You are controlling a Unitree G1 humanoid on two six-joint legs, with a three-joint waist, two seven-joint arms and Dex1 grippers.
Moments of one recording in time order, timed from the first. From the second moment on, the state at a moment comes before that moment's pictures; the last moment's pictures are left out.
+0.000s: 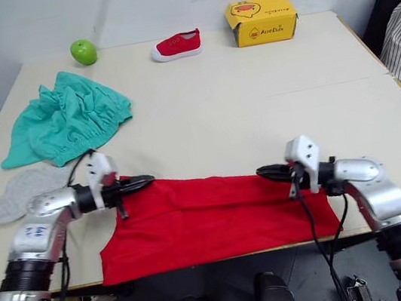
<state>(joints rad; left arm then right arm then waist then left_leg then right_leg) -0.48 0.67 -0.10 0.26 -0.31 0.17 -1.01 -0.34 -0.68 0.10 0.15 0.35 0.06 1.07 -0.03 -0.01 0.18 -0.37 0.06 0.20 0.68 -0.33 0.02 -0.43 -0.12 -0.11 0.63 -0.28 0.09</state>
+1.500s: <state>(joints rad) -0.38 0.61 -0.01 0.25 -0.24 0.13 -0.95 -0.13 -0.67 -0.04 -0.02 0.28 0.19 0.82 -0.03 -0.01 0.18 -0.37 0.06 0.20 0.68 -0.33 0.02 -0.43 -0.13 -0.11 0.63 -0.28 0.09</state>
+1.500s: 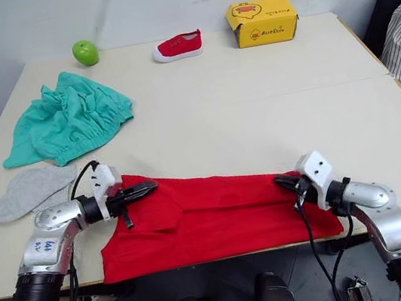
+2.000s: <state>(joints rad) -0.38 0.61 0.00 0.28 -0.20 0.10 -0.84 -0.24 -0.73 -0.23 0.55 0.24 -0.15 0.78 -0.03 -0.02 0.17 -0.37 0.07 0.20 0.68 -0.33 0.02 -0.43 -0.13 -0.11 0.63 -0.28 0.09</state>
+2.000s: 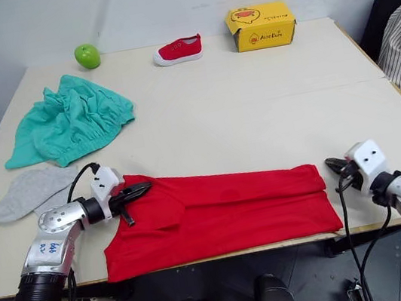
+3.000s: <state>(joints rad) -0.30 0.58 -0.07 0.13 -0.21 0.09 -0.99 -0.38 -0.83 -0.08 0.53 0.30 -0.12 1.44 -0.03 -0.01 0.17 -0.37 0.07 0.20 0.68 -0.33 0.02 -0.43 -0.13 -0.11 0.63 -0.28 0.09</state>
